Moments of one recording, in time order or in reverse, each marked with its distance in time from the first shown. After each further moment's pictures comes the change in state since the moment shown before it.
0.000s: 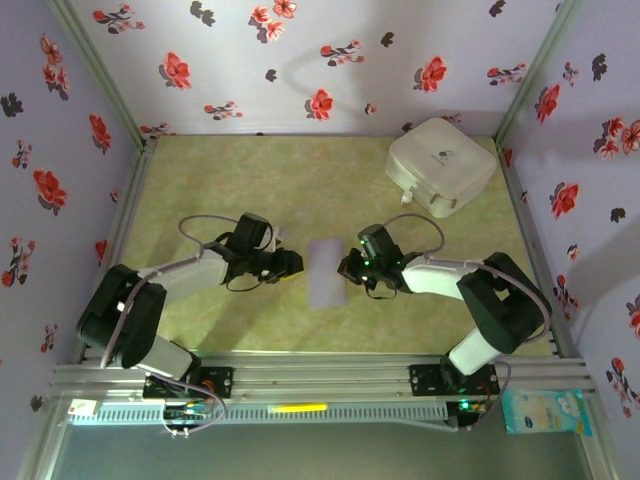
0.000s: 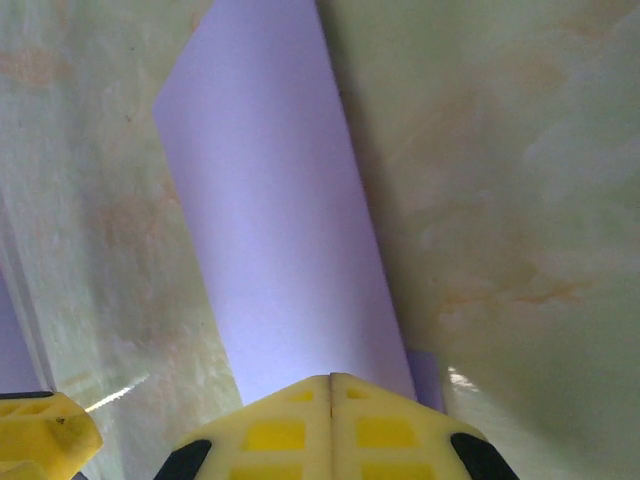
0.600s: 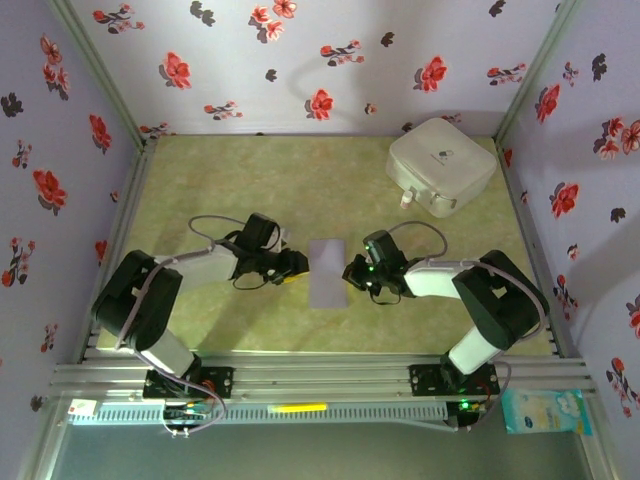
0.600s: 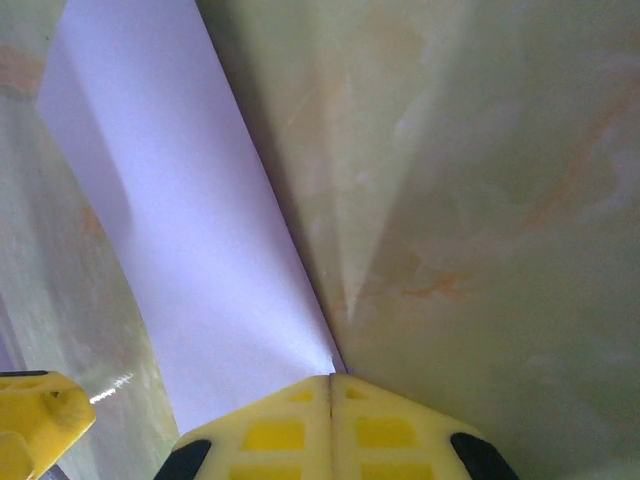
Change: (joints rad) left arm -0.014 0.106 0.037 0.023 0.002 -0.032; right arm -0.024 0.025 -0.065 0.061 -0.023 0.000
